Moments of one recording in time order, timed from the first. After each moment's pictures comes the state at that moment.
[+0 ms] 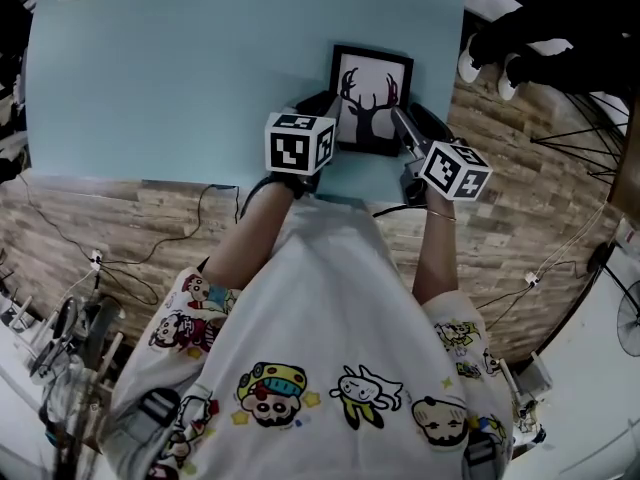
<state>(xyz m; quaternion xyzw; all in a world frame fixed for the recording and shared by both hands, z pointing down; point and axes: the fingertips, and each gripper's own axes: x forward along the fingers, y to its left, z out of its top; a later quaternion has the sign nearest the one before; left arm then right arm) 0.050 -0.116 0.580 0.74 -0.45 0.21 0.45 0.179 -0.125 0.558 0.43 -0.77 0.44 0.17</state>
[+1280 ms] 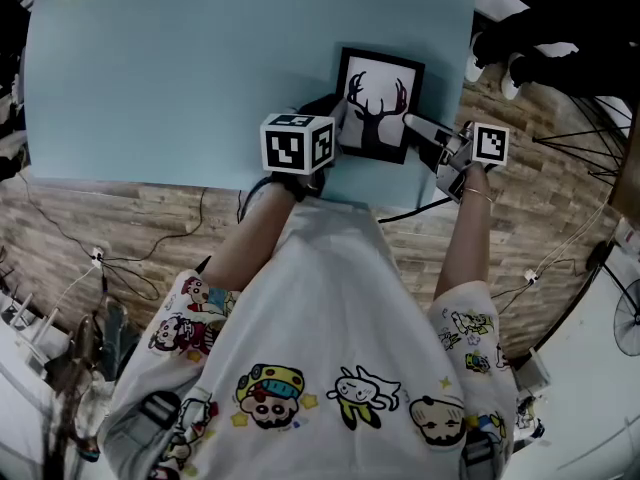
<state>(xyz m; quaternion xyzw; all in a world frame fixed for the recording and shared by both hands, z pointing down) 0.048 -0.119 0.579 0.73 -0.43 0.17 0.51 0.158 -0.117 0.553 0.14 -0.71 0.69 0.05</state>
